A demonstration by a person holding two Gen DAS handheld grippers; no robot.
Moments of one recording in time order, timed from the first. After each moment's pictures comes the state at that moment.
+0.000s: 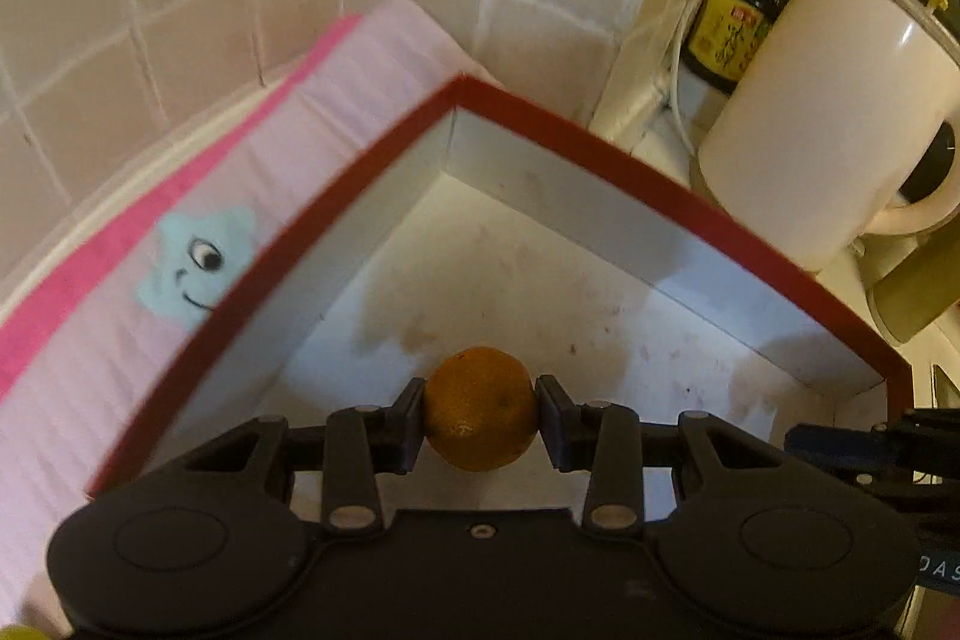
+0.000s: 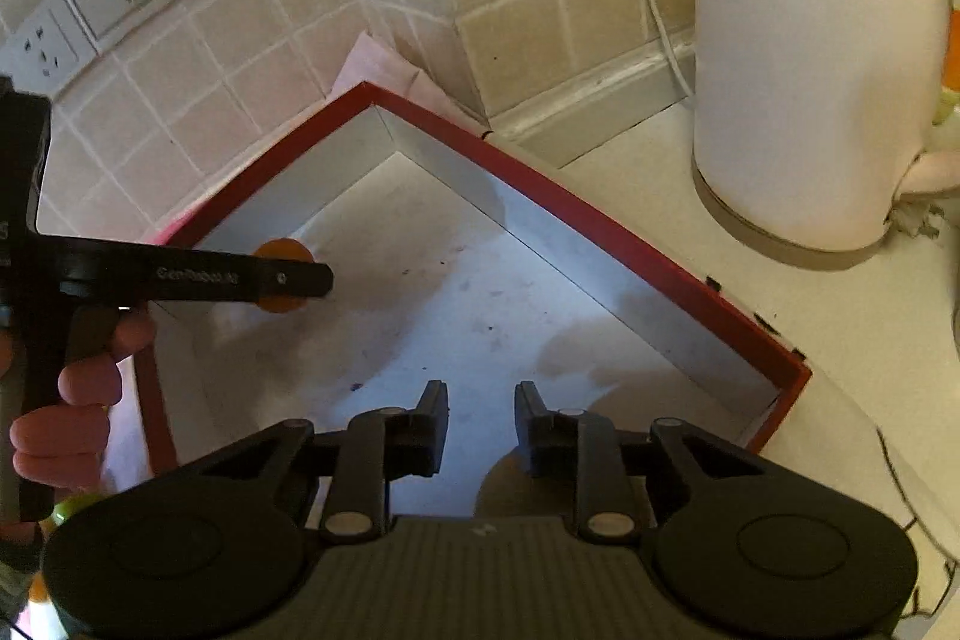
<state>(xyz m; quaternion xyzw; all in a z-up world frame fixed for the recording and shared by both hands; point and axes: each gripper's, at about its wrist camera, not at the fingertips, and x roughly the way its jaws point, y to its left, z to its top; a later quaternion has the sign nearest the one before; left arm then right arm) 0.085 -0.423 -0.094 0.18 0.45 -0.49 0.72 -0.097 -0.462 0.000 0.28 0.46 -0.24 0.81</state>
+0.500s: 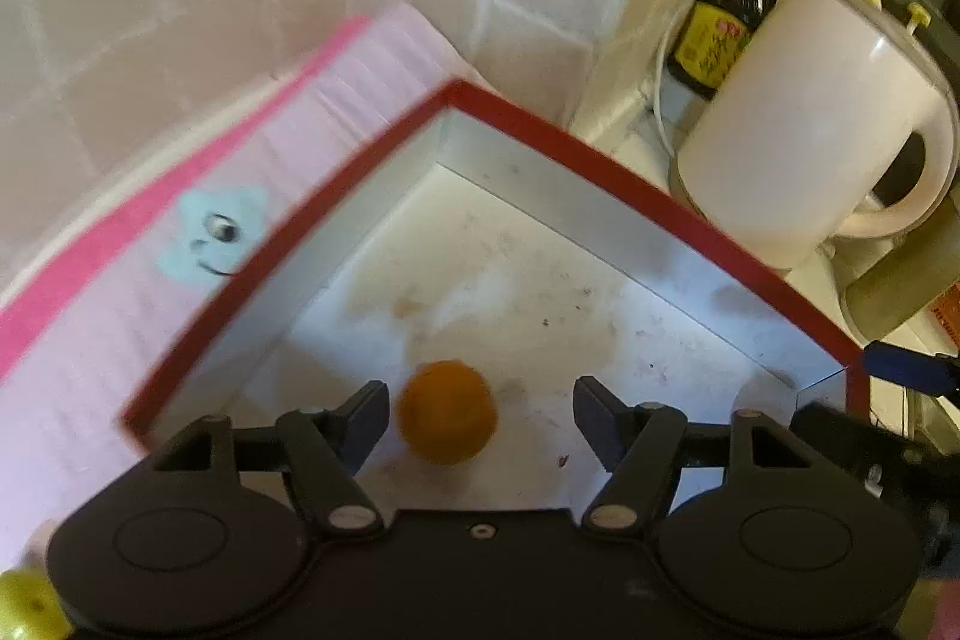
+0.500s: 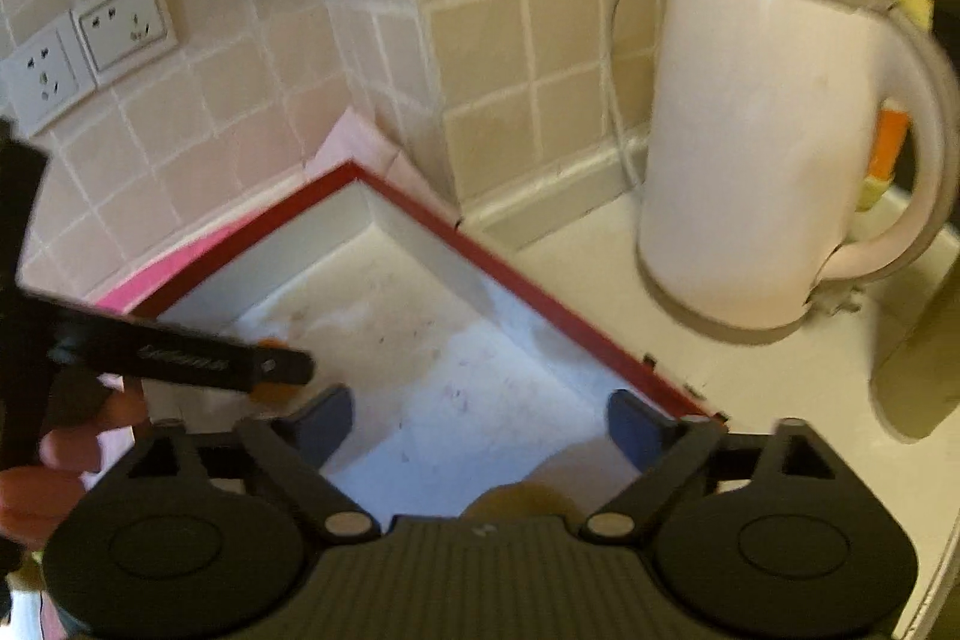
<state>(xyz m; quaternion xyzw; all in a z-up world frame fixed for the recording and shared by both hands) 0.072 -0.388 -0.058 0.17 0.45 -0.48 0.73 -0.102 -0.445 0.043 0.21 0.41 -0.32 0.83</state>
